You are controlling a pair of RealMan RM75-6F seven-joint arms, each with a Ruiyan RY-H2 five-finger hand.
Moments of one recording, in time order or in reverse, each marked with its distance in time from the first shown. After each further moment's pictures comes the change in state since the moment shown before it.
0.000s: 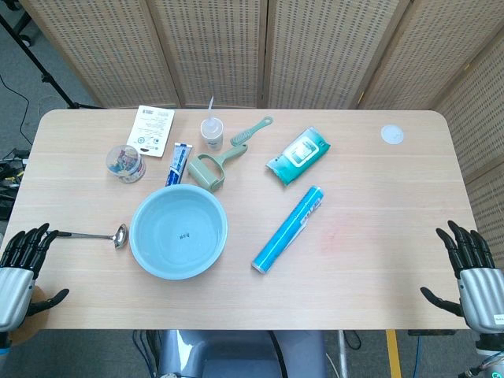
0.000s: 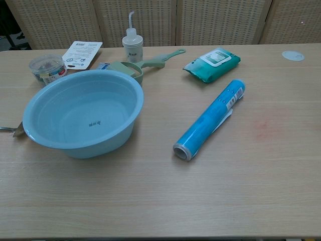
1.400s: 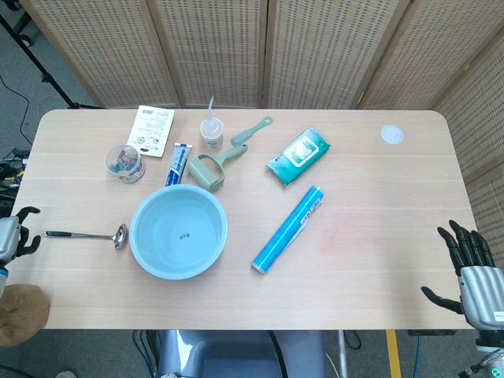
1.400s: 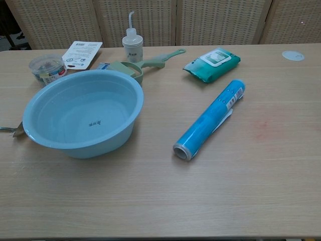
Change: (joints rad) left arm -0.279 -0.167 -0.197 0.514 -0.574 -0.619 -0.122; right arm 0.008 0.007 0.005 -0.017 0.047 -0.039 0.001
